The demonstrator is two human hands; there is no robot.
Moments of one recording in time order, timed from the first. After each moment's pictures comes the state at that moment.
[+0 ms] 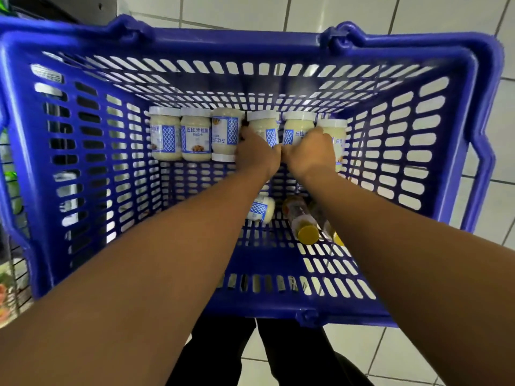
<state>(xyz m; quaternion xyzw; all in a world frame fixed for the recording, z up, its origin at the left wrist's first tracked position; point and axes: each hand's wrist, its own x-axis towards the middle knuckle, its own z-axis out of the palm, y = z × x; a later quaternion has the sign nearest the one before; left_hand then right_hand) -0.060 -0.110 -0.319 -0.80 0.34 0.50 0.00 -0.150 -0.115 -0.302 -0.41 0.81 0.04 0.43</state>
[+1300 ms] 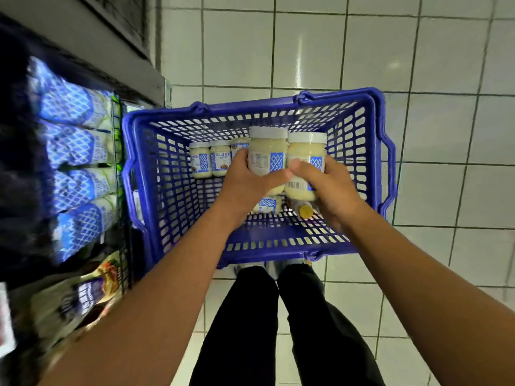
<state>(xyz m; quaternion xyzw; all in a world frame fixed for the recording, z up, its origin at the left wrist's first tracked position) 0.003 -0.077 -0.117 -0.62 0.27 0.70 -0.23 -0.159 -0.061 -0.096 -0.17 0.64 -0.30 0.69</state>
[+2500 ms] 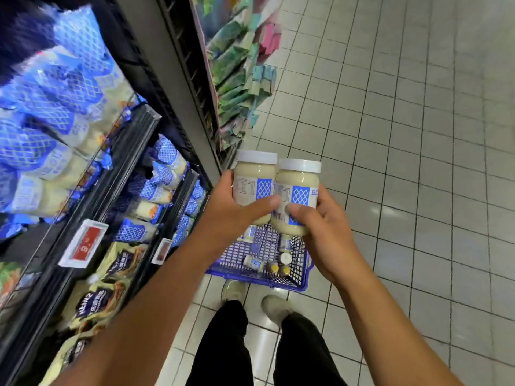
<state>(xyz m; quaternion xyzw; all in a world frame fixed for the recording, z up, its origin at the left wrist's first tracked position) 0.020 -0.041 0.431 -0.57 0.35 0.59 -0.46 -0.152 -0.045 0.439 -0.38 0.48 -0.41 0.68</state>
